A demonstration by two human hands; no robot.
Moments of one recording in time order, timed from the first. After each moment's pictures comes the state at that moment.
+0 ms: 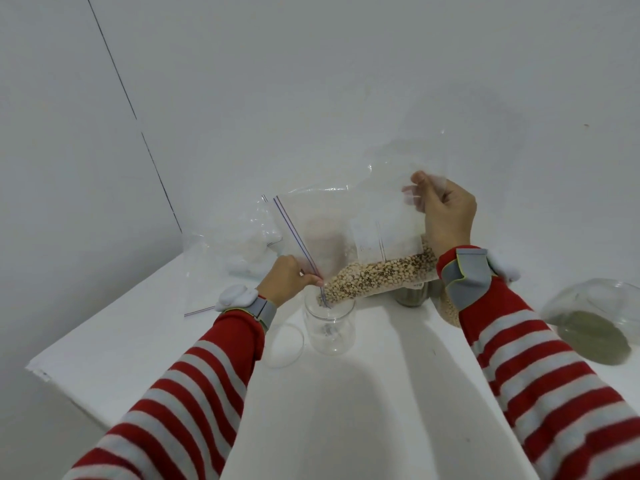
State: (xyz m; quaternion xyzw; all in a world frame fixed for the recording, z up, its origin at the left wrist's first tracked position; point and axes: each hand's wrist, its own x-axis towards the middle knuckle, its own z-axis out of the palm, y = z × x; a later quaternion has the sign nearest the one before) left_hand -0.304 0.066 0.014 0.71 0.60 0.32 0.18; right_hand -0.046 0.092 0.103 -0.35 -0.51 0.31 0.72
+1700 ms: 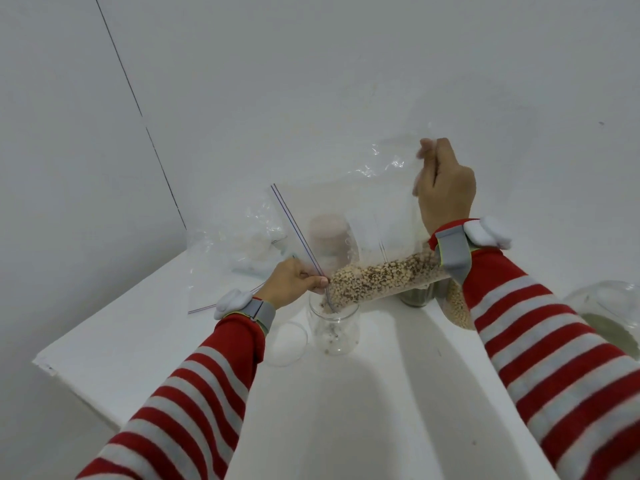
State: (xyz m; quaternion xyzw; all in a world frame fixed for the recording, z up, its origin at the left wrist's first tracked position) left_hand -0.313 0.064 0.002 0.66 0.58 0.36 0.32; right_hand -0.055 0.121 0.120 -0.41 -0.63 -0.06 0.66
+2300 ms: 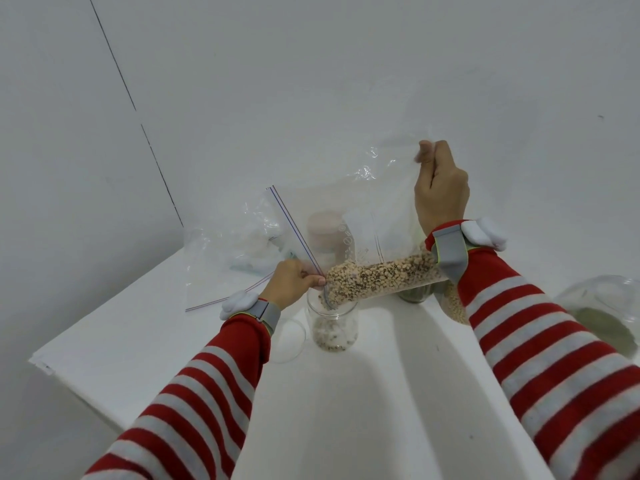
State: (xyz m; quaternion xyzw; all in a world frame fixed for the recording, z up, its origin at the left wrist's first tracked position) left_hand -0.309 0.071 -0.011 0.66 0.61 0.36 0.27; right_hand -0.059 0.117 0.114 -0.44 -0.61 -0.05 0.66
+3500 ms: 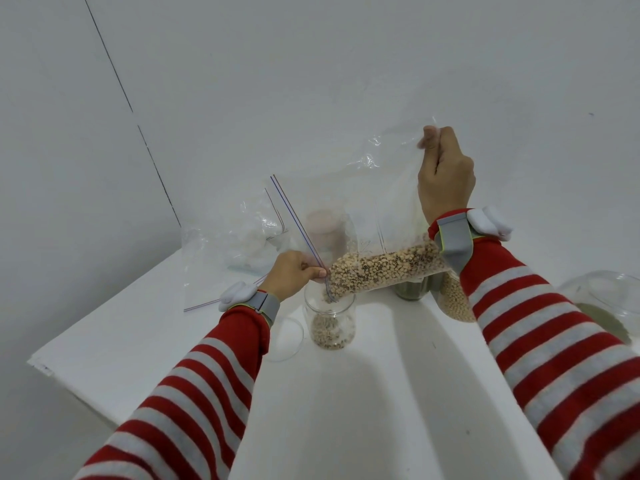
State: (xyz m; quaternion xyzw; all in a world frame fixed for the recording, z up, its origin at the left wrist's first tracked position) left_hand -0.299 0.068 0.008 0.67 0.60 0.36 0.26; right_hand -0.051 0.112 0.129 -0.46 -0.59 -0.05 0.66
